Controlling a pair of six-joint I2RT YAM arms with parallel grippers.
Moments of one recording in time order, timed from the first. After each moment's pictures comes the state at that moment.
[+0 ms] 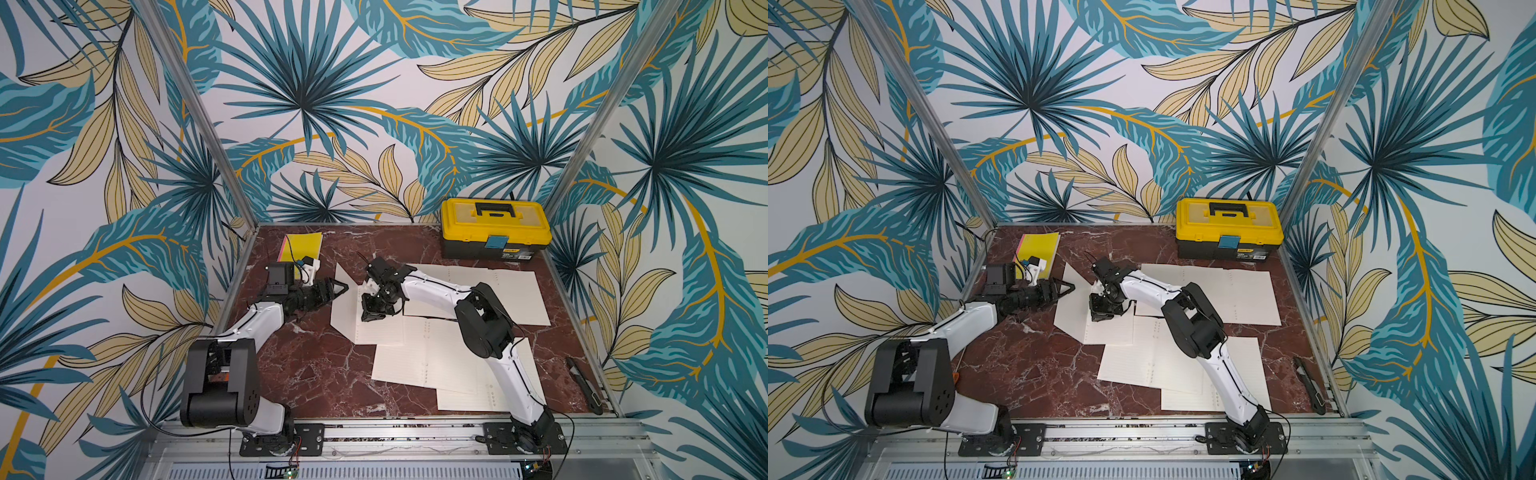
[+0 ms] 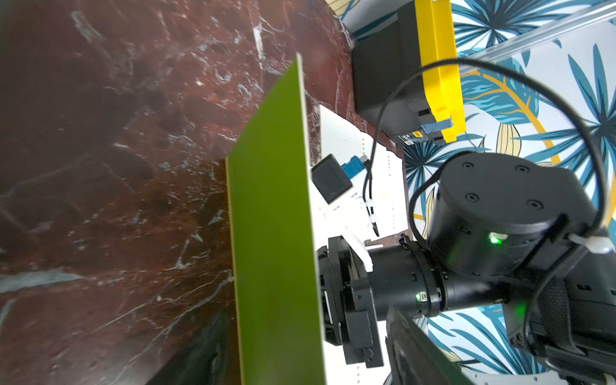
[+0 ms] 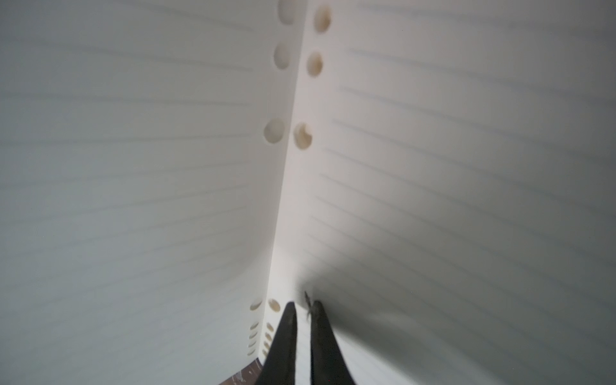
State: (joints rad) left arm 0.02 1.47 0.81 -0.11 0.85 -0.51; right arm 0.73 2.34 1.85 -0.71 -0.42 0.62
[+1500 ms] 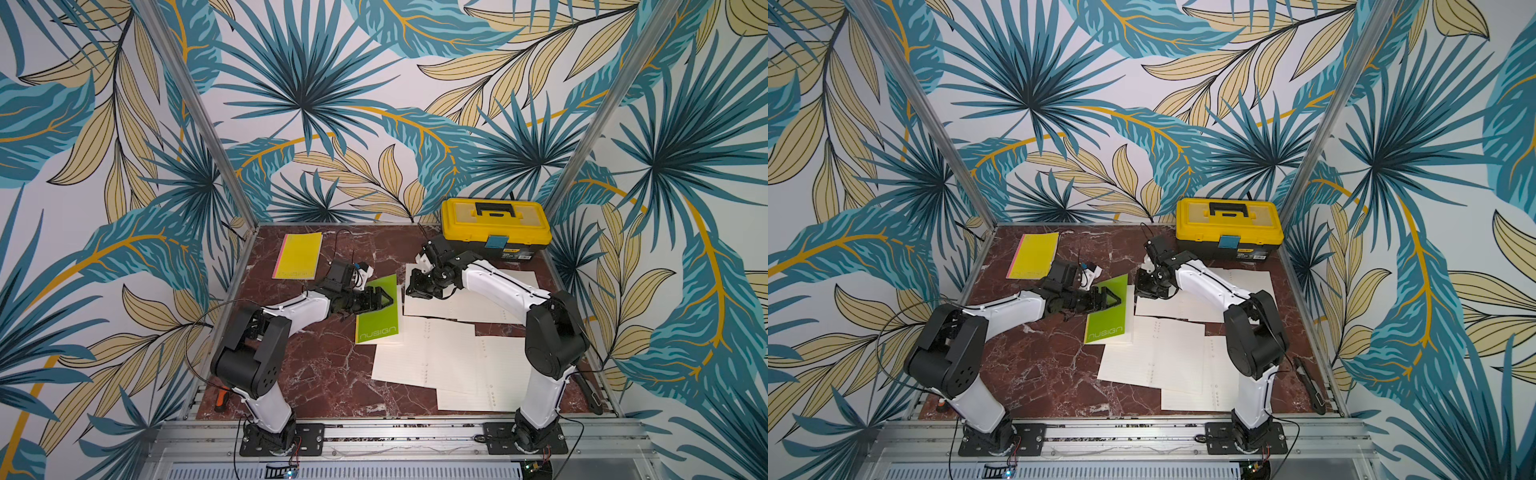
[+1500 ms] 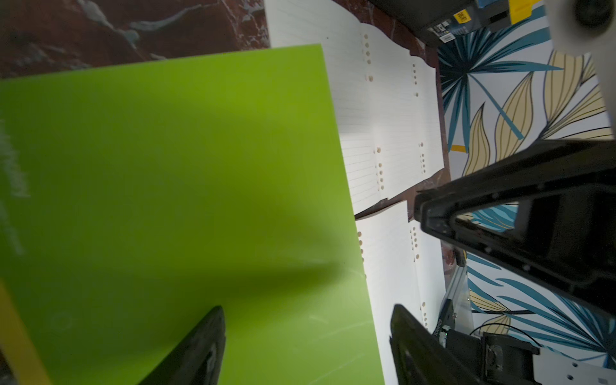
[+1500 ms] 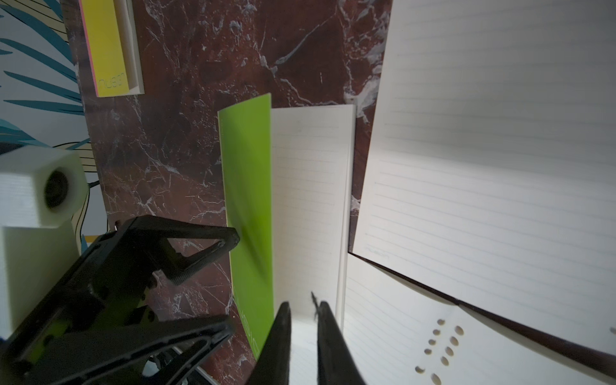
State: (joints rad) left arm -0.37 1.72 0.95 -0.09 0.60 -0.53; right arm 0.50 1.88 1.47 -0.67 -0.32 0.64
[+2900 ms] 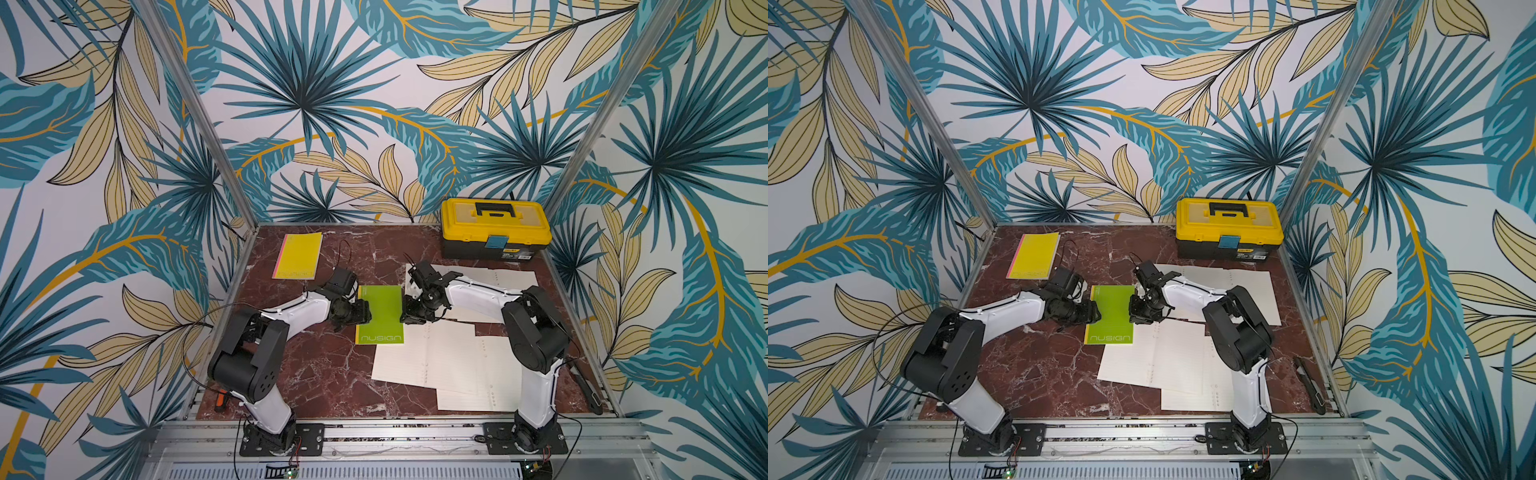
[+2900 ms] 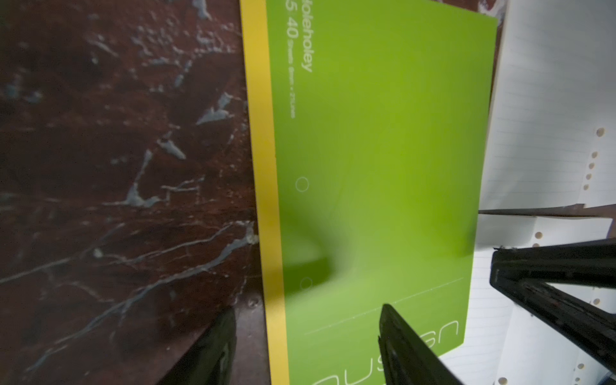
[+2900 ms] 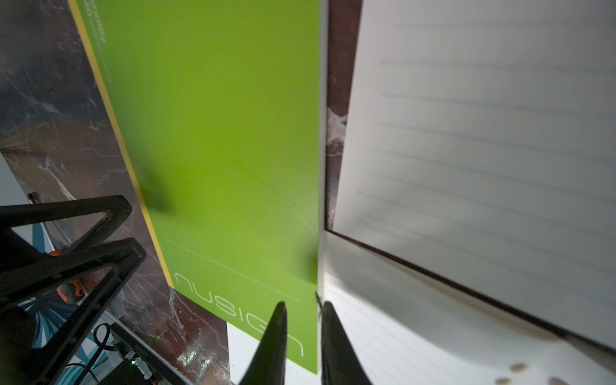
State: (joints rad) left arm -0.39 1.68 0.95 -0.42 0.24 -0.49; right arm 0.58 1.97 1.33 -0.59 -0.35 0.68
